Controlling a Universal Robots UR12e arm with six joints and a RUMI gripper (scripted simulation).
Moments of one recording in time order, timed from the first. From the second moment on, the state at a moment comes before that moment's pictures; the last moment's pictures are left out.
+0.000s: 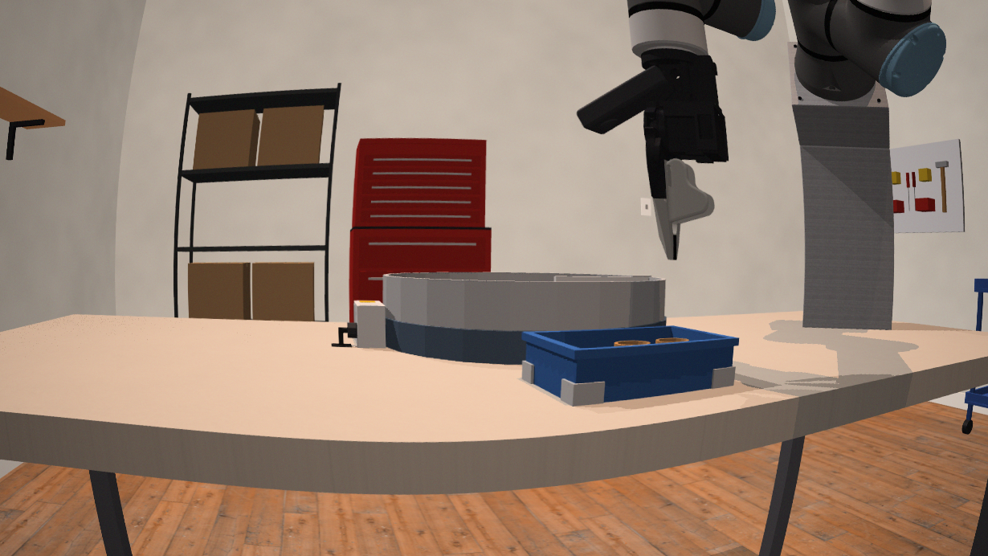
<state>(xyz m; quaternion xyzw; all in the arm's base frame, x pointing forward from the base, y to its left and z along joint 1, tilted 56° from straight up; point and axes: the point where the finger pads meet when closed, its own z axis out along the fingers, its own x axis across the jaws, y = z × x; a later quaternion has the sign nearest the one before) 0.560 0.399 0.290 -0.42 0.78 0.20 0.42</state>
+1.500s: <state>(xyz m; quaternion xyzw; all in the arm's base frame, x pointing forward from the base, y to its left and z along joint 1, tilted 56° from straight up) 0.574 0.339 0.232 -0.37 0.80 0.23 0.41</state>
